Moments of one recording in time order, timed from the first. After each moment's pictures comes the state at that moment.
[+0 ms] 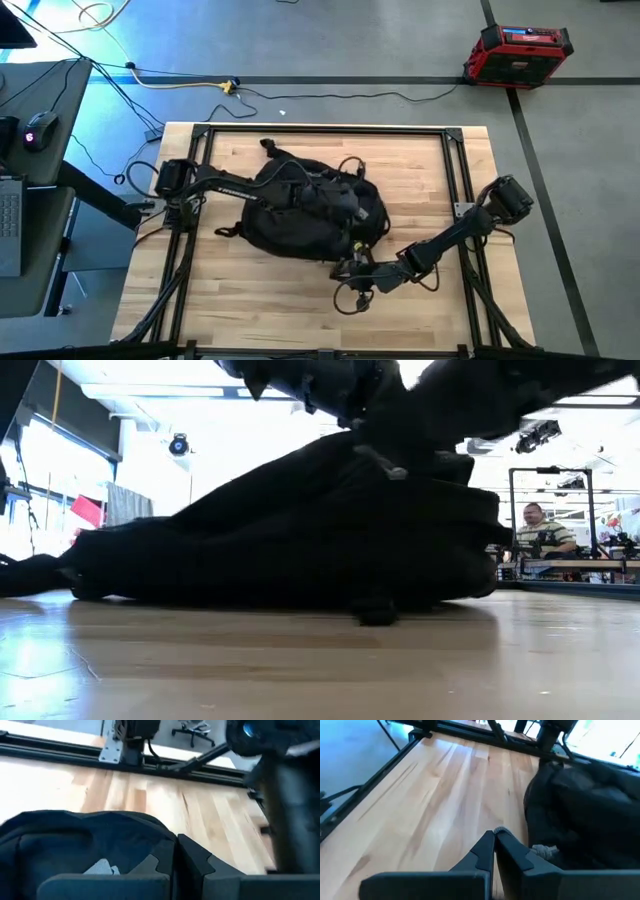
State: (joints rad) left arm -0.03 1.88 1.36 0.11 0.08 -0.15; right arm 0.56 1.79 0.88 0.46 0.45 0.00
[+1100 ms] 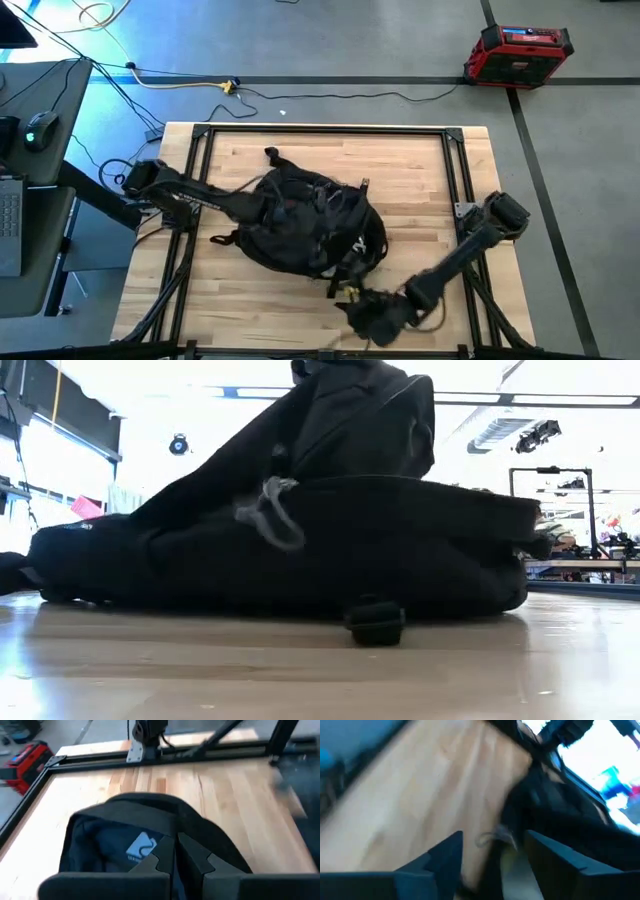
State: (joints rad) left arm -0.26 1.66 1.35 -0.24 -0.34 -0.05; right arm 0.74 1.89 1.38 -0.41 0.75 0.02
